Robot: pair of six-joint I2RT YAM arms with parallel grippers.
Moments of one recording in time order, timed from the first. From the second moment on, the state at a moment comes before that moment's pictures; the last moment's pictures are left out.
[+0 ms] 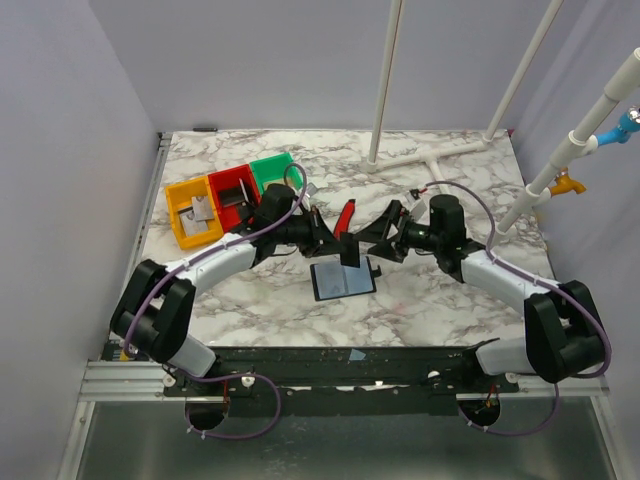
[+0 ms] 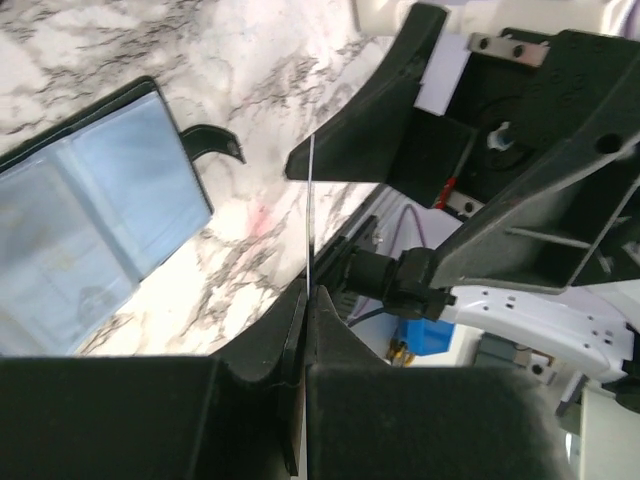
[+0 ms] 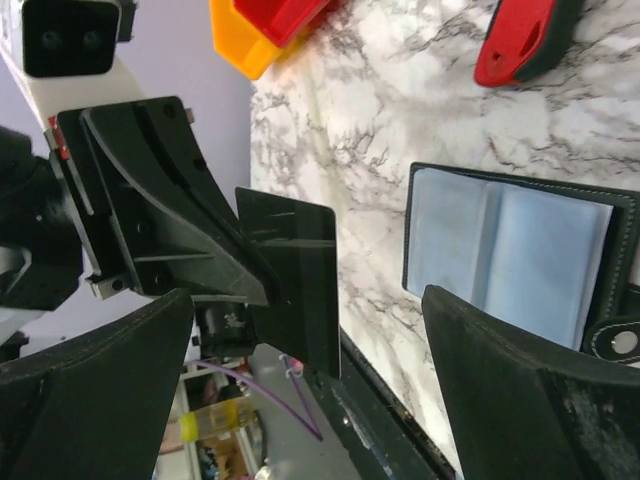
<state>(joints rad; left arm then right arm) -0.54 1.52 0.89 0.08 0.69 -0.99 0.34 1.37 0.65 0.27 -0.72 0.98</state>
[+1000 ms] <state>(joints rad) -0.03 1.54 1.36 -0.63 0.10 -0.58 0.35 1.32 0.72 -0.06 -0.52 0.78</state>
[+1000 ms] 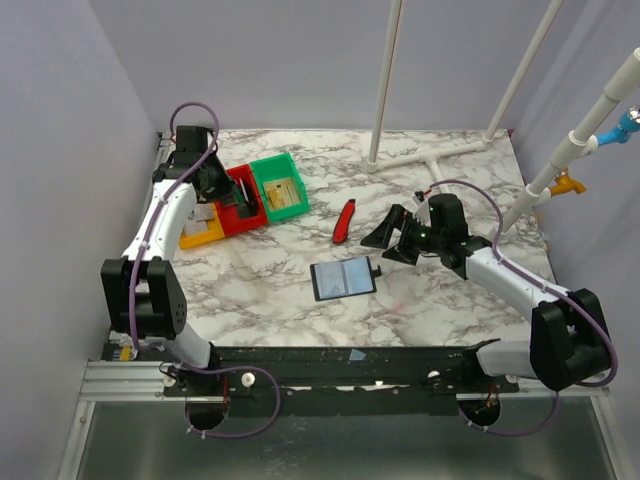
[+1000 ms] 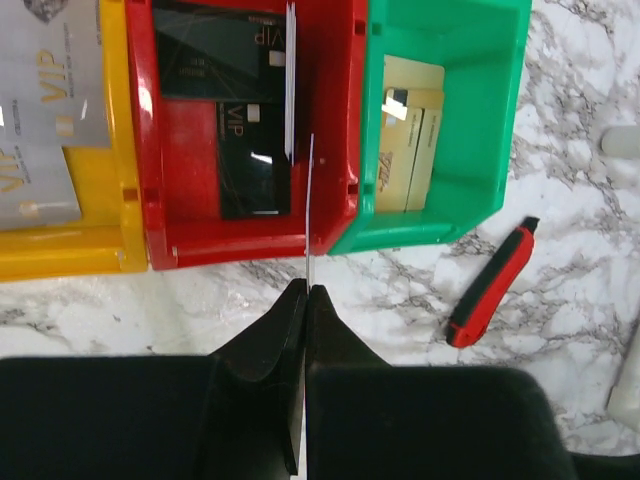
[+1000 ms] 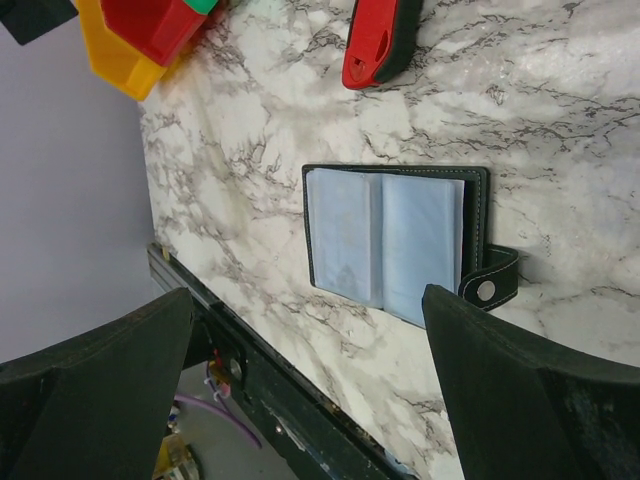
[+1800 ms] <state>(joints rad) 0.03 1.99 1.76 -0.75 0.14 -0.48 0.35 1.28 0.72 -0.09 -0.51 0.77</state>
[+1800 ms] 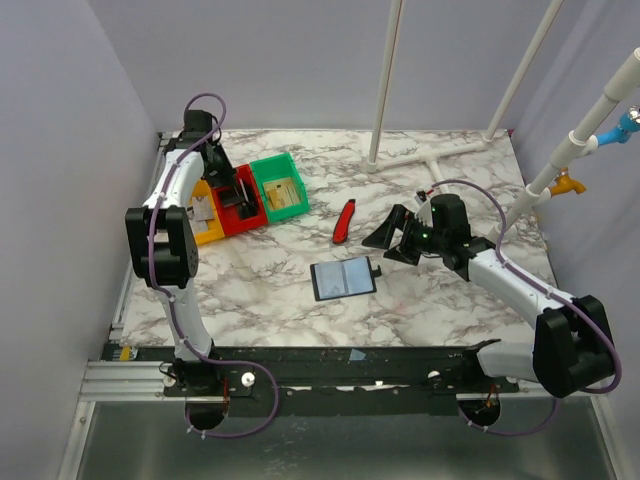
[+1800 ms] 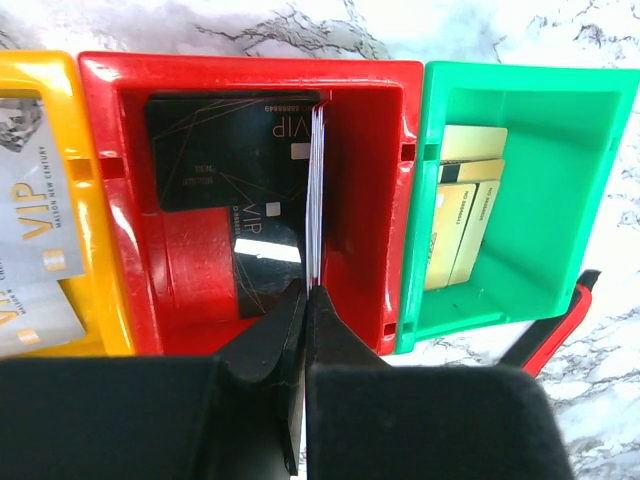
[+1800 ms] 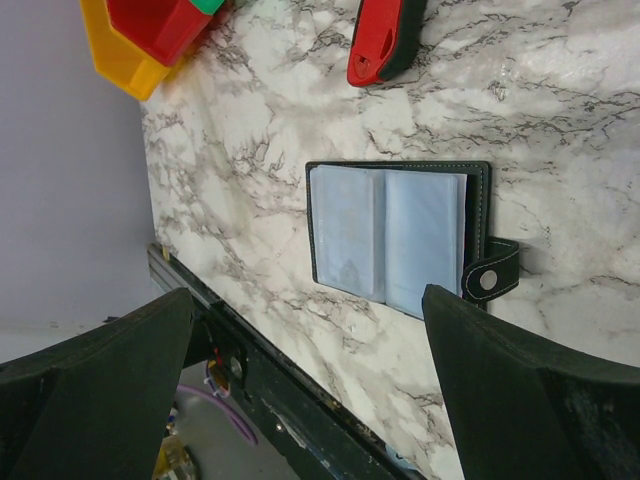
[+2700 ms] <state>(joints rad) 0.02 2.09 1.83 -0.75 0.22 -0.47 0.35 1.28 0.72 -0.10 -0.51 0.77</state>
